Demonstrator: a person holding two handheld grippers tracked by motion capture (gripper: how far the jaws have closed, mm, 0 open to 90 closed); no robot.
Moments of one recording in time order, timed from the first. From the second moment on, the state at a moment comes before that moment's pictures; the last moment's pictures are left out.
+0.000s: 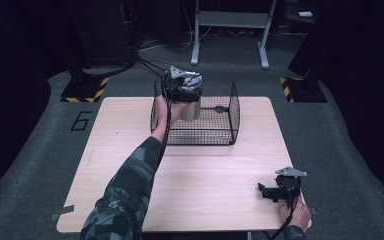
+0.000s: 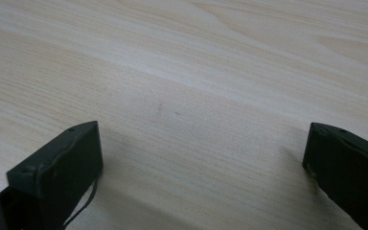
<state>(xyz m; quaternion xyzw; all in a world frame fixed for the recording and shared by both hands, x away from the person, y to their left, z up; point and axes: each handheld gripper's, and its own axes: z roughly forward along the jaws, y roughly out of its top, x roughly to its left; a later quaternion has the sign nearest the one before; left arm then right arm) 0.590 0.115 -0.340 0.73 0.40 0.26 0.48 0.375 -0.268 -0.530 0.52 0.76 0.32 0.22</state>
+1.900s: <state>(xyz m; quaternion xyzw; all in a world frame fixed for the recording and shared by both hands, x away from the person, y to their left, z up) 0.607 0.082 -0.414 0.75 0.45 0.26 0.42 0.375 -0.268 -0.531 0.53 0.75 0.32 0.22</state>
